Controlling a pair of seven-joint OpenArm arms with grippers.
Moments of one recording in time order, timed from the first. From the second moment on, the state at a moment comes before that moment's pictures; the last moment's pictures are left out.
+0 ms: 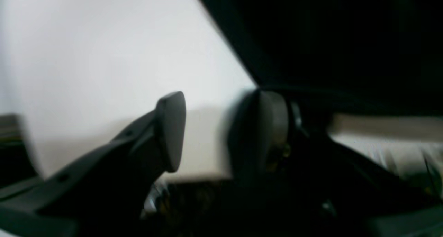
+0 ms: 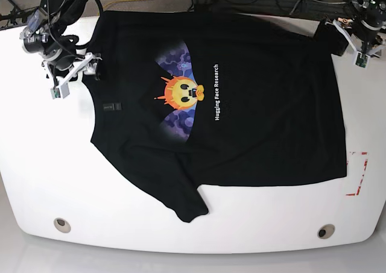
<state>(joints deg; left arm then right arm) 31.2 -12.9 -43.2 111.7 -8.6 -43.2 40.0 -6.6 4.0 42.9 103.6 31.2 41.0 -77.1</state>
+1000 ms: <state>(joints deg) 23.3 -14.8 -47.7 112.0 -14.1 -43.2 50.6 35.0 16.7 30.2 35.5 10.4 40.5 -47.1</state>
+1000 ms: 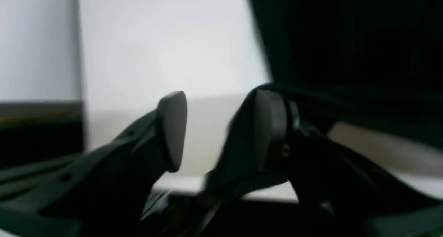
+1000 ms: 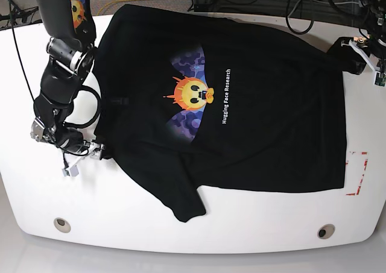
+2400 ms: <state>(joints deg) -20.7 -14.9 -45.5 71.5 7.6 -35.3 46.7 35.8 10.5 30.1 30.1 11.3 41.1 -43.4</state>
